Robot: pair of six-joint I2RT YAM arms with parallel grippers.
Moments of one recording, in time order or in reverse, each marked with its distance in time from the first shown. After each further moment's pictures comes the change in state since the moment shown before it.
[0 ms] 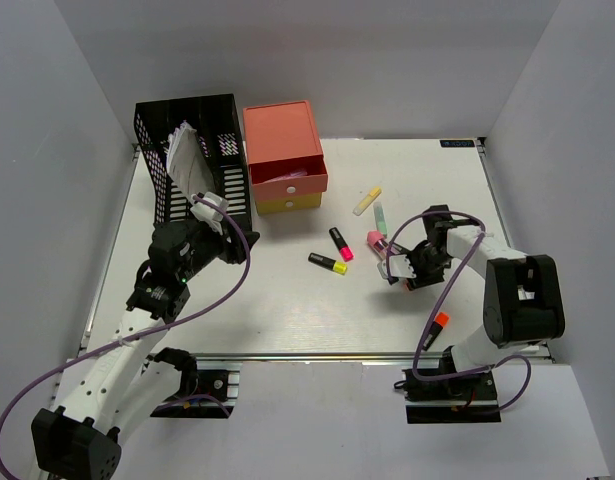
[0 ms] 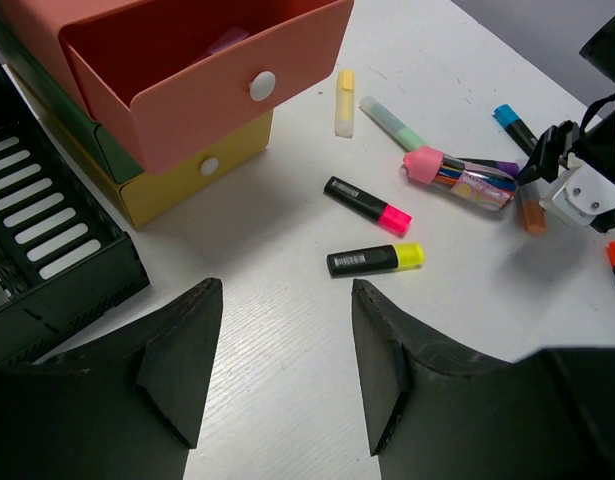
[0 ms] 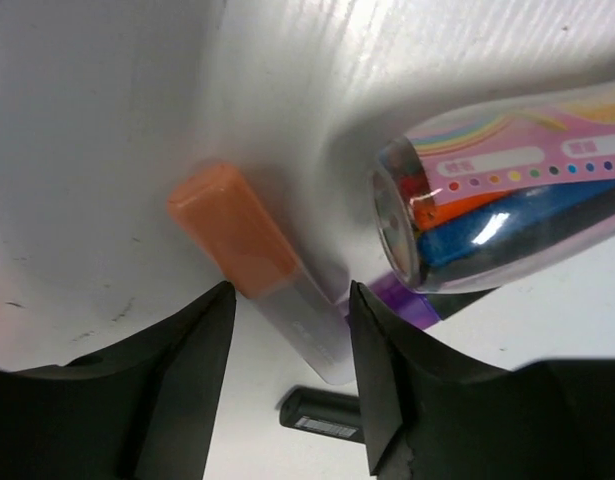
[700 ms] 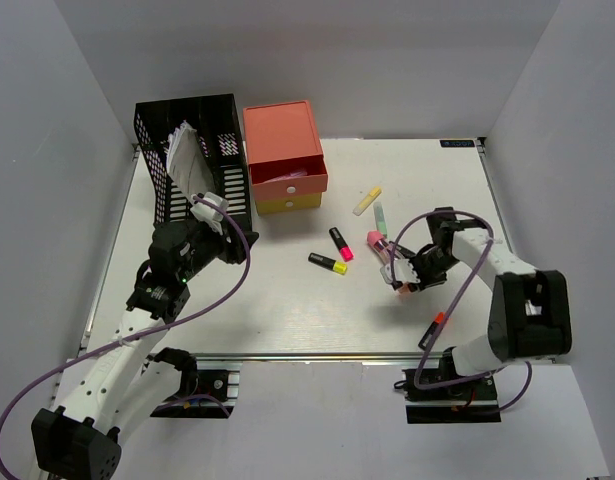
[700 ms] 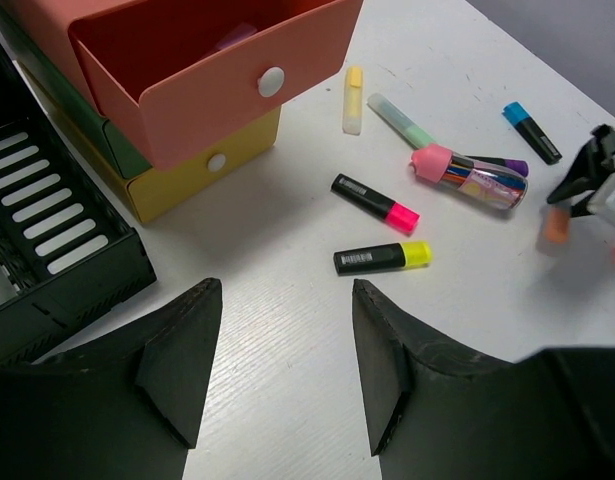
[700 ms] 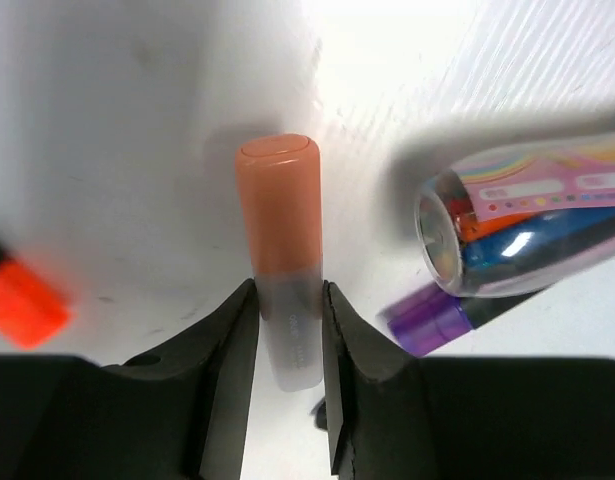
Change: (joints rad) left arm 0.000 0.000 0.000 -0.008 -0.016 0.008; right arm -0.005 -0.048 0.001 -0.109 -0.054 -0.040
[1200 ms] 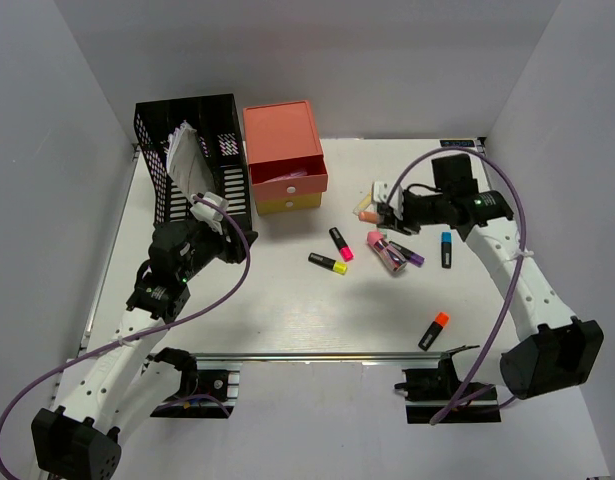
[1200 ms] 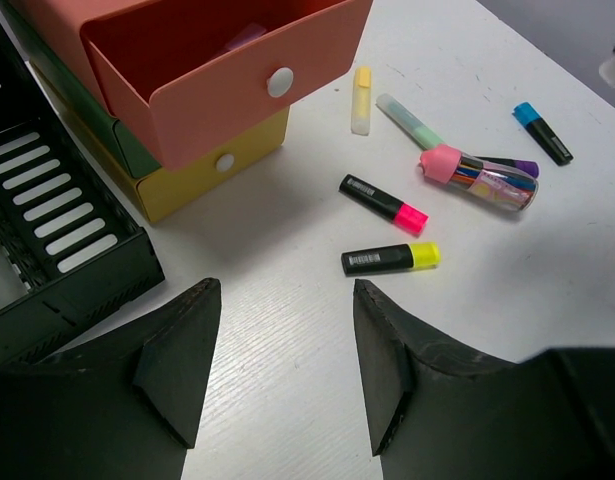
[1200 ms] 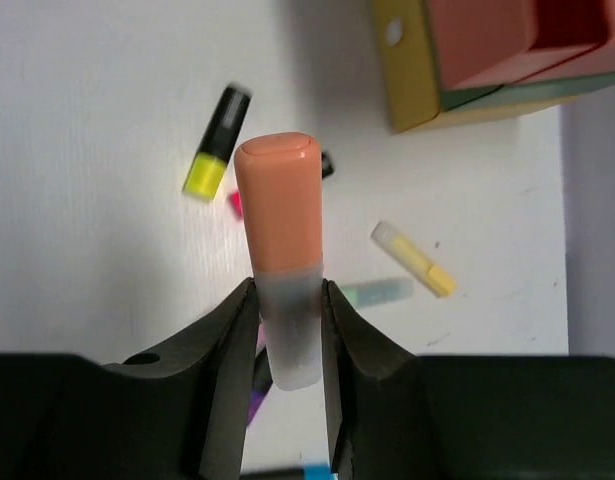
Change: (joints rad) left arm 0.000 0.000 0.000 0.000 -0.014 0.009; right arm 0.126 -0.227 0.393 -0.010 -0.424 0.625
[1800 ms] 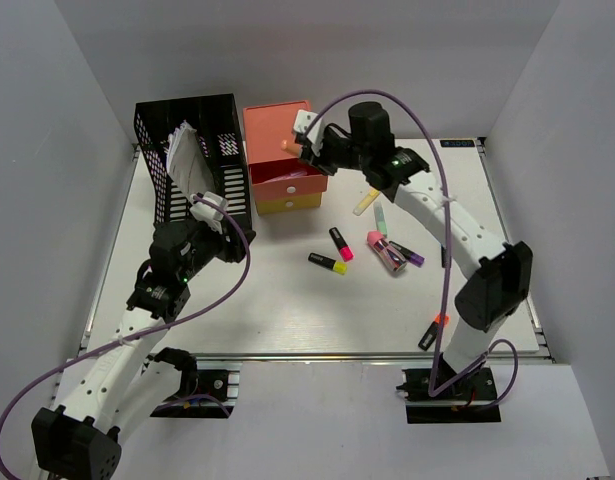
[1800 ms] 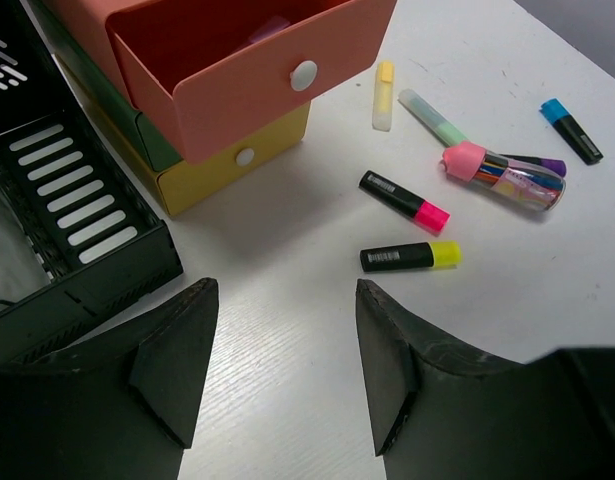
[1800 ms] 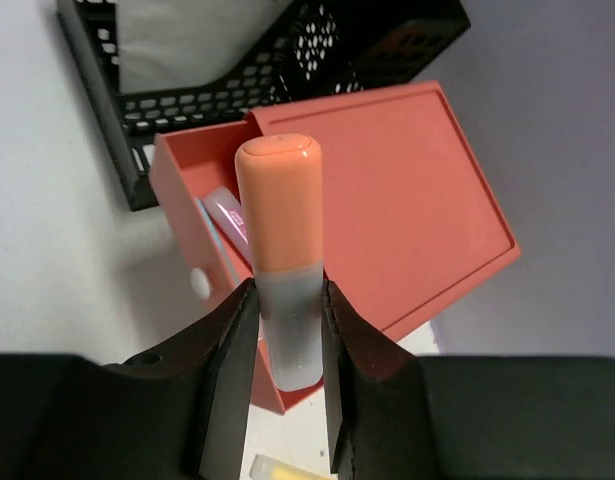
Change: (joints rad) left arm 0.000 0.002 0.000 -0.009 -0.042 0.020; right arm 0.349 0.439 0.496 0.535 0.262 0.559
